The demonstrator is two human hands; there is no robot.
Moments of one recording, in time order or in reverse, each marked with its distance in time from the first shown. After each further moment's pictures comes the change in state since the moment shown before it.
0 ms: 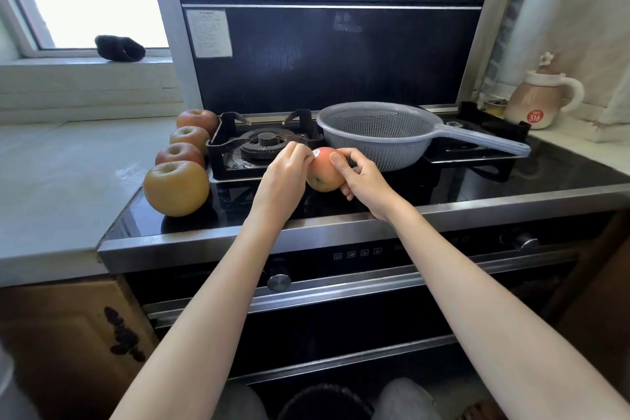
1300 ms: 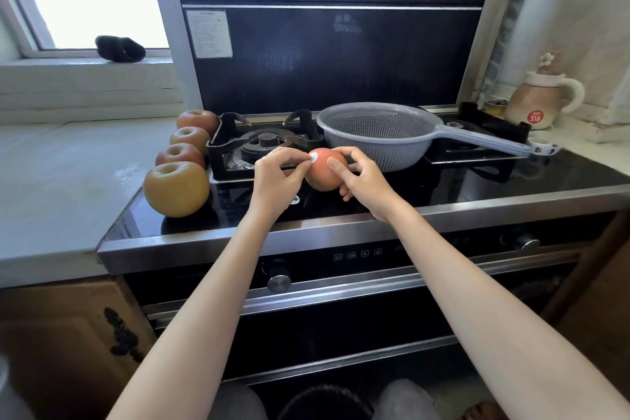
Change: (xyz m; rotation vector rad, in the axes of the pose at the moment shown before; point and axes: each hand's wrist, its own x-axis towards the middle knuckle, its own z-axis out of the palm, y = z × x) left_hand 0.000 -0.015 0.005 -0.421 0.099 -0.295; right_hand 0.000 0.001 0.000 0.022 0.009 -0.047
